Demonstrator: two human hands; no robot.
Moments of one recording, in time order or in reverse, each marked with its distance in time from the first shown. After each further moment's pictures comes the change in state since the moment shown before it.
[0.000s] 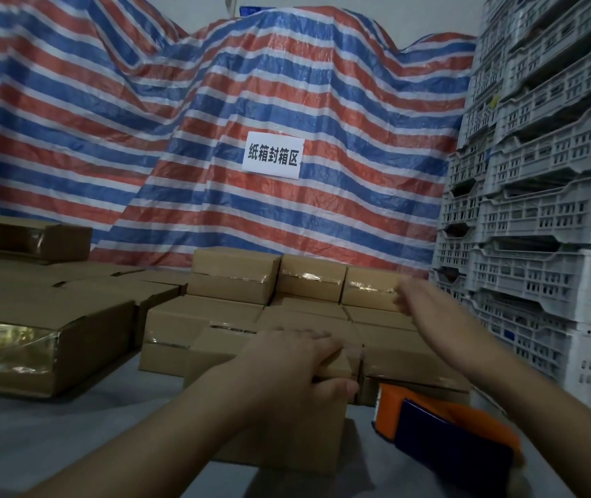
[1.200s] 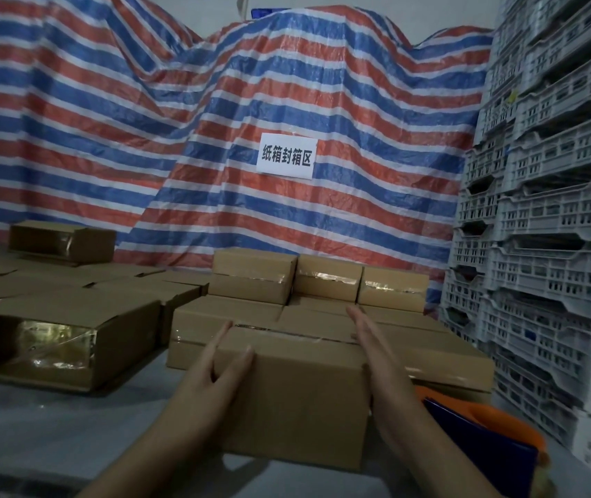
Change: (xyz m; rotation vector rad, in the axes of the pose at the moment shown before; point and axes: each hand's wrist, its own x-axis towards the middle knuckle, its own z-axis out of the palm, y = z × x) left_hand -0.079 -0.056 0.039 -1.216 0.497 -0.593; right_hand -0.040 -0.010 0.104 0.741 -0.127 0.115
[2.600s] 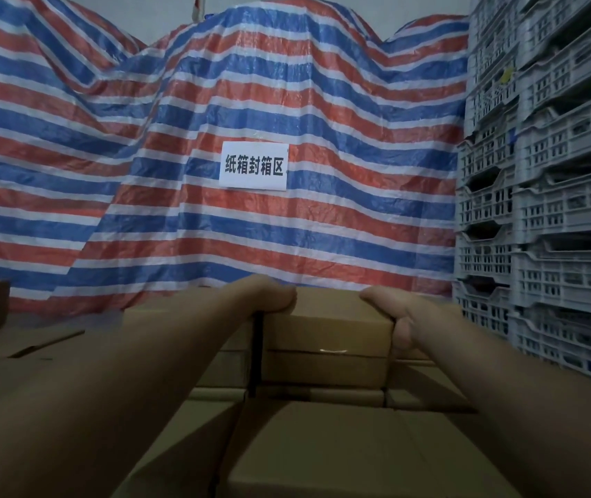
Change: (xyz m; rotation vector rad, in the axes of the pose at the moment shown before) left_hand 0.357 0.062 0.119 0.950 -0.134 -0.067; right_hand 0.336 0.011 -0.077 -0.032 0.089 0.670
